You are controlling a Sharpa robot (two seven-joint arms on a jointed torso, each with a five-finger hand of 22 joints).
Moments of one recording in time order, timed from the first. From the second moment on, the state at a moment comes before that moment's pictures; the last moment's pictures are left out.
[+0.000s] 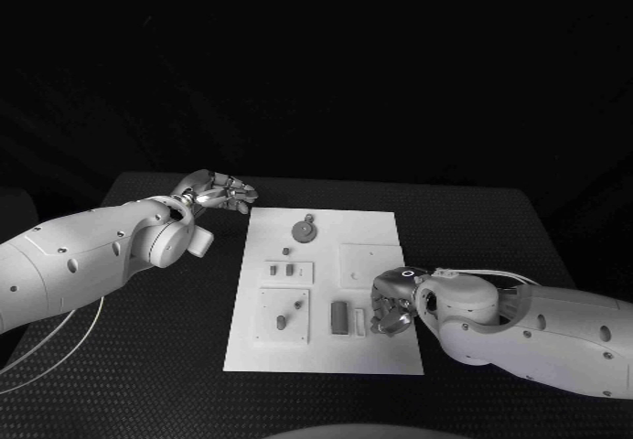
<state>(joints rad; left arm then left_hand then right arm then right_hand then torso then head) 1.24 -0.78 -0.10 1.17 -0.40 -0.23 0.18 1.09 -0.13 0.53 -0.18 0.08 0.83 0.19 0.27 0.50 1.11 0.14 0.07 0.29 0.97 0.08 0.55 0.60 0.01 0.93 -0.02 0.07 1.02 1.15 -0.82 -0.24 1.69 -1.65 -0.03 -0.48 0.93 -0.26 0.68 -0.10 0.05 1.03 0.09 0.23 0.65 1.21 -0.02 1.07 1.16 1.31 -0.12 1.40 1.00 0.22 1.22 -0.04 0.79 1.31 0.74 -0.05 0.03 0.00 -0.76</state>
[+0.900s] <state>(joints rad) 1.24 -0.78 -0.10 1.17 -0.40 -0.23 0.18 1.09 -0.13 0.53 -0.18 0.08 0.83 0.19 0.27 0.50 1.11 0.14 0.07 0.29 0.97 0.08 0.55 0.60 0.01 0.93 -0.02 0.07 1.02 1.13 -0.83 -0.24 1.70 -1.74 0.03 -0.50 0.94 -0.25 0.67 -0.12 0.05 1.05 0.09 0.23 0.96 1.22 -0.02 1.07 1.16 1.31 -0.12 1.40 1.00 0.23 1.22 -0.04 0.79 1.31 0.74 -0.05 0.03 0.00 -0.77</state>
